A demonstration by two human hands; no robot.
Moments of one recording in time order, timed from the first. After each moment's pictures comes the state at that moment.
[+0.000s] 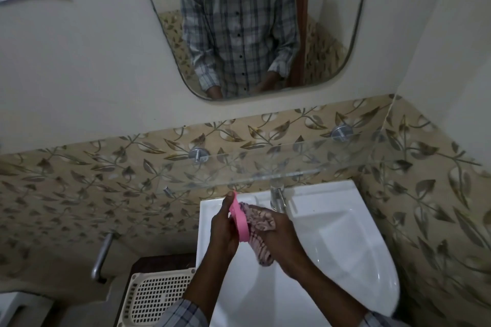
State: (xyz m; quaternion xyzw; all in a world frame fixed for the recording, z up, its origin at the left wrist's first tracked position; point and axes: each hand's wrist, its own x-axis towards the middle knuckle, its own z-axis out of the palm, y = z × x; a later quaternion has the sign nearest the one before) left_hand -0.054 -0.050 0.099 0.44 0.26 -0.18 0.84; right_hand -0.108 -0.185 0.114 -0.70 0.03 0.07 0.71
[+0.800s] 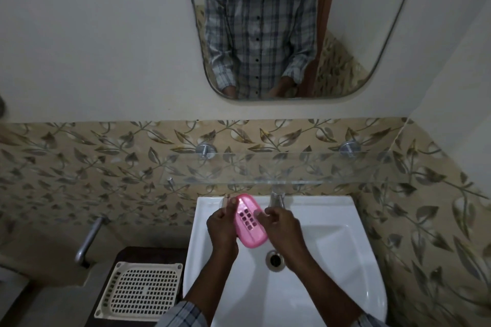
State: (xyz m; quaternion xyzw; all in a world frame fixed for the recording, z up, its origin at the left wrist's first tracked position) left_hand -0.066 -0.062 0.090 0.63 0.31 0.03 0.72; right_hand -0.087 -0.196 0.122 -0.83 0.13 0.05 0.54
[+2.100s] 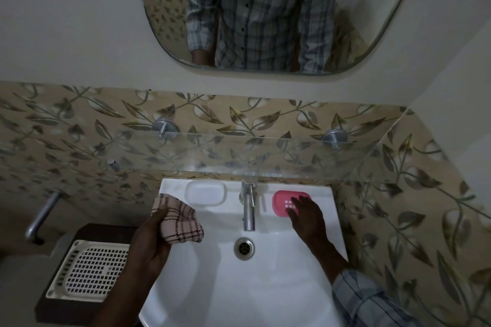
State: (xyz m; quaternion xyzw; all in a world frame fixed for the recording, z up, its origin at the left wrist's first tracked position) left_hand -0.078 -0.011 0.067 0.41 0.29 -0.04 0.87; right_hand -0.013 -0.362 -0.019 -0.99 0.03 0.06 0.13
